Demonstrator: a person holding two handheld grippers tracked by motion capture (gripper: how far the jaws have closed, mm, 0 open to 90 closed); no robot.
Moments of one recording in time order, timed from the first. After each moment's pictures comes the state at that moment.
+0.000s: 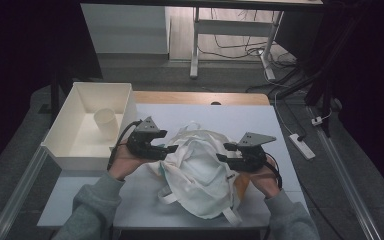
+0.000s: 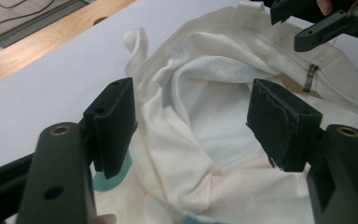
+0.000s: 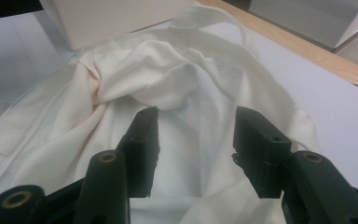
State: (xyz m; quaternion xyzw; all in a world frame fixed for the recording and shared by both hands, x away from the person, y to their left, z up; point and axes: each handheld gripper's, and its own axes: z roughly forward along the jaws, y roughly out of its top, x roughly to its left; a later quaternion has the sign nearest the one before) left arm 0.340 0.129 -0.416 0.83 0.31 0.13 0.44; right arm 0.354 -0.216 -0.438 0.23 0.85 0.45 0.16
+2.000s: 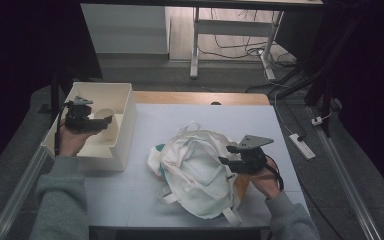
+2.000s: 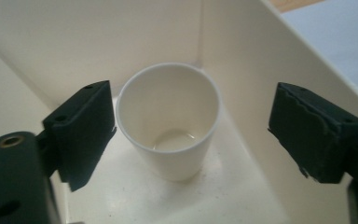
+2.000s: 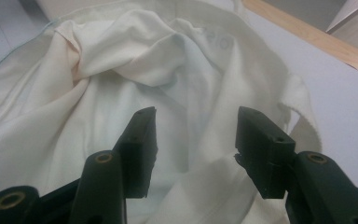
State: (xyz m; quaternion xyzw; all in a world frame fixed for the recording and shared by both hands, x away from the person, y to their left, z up) left arm 0.403 0.303 -0.438 0.73 0.54 0.25 0.33; right arm 0.355 -0.219 -0.449 0.24 0.86 0.42 0.17
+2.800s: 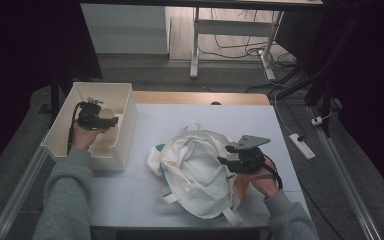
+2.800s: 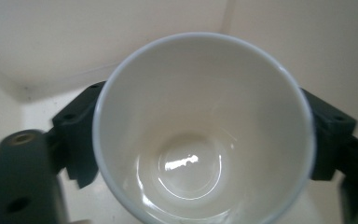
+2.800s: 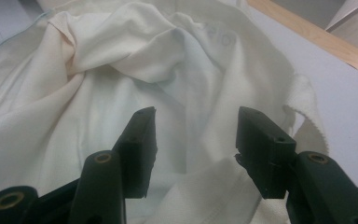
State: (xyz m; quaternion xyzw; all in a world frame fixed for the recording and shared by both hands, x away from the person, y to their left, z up) left arm 0.450 0.302 -0.482 0.74 0.57 0.22 0.30; right arm 0.357 -0.215 -0.451 0.24 0.87 0.40 0.18
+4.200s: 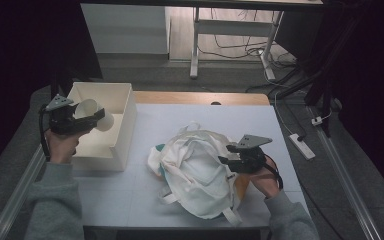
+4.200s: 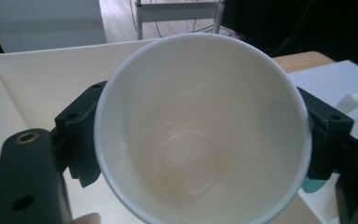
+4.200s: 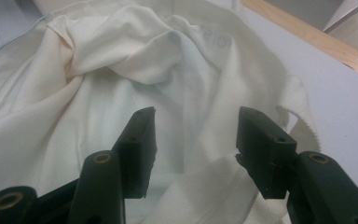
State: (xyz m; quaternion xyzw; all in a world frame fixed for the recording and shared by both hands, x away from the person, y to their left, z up) left arm 0.353 0.312 -0.404 0.66 0.51 0.27 0.47; right arm 0.357 -0.218 -0.450 0.24 0.86 0.41 0.18
